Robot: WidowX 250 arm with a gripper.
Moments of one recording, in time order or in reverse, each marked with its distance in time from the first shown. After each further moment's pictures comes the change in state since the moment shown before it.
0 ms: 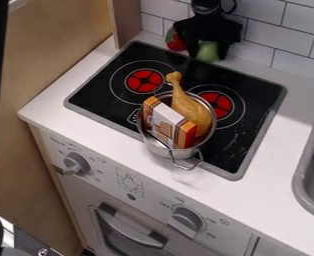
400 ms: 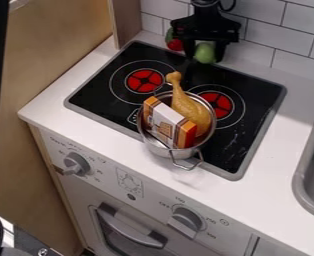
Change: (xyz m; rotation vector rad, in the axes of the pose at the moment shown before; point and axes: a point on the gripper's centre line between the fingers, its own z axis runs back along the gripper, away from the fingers) arm -0.010 -0.001 0.007 0.027 0.097 0.012
